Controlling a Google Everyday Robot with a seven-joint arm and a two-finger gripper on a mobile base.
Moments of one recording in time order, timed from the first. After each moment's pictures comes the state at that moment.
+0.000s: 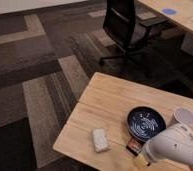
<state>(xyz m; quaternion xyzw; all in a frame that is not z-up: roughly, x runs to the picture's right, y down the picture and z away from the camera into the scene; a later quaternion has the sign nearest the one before) 0.220 0.301 0.679 -0.27 0.07 0.40 0.87</state>
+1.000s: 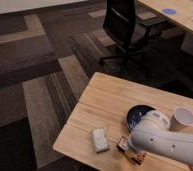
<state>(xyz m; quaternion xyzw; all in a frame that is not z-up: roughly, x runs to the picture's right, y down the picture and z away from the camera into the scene) 0.164 0.232 0.653 -0.23 0.10 0.33 0.91</state>
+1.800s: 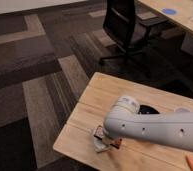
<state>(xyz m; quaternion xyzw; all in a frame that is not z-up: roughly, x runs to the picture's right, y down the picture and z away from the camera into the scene) 0.037 0.215 0.671 -0.26 0.00 0.20 0.94</state>
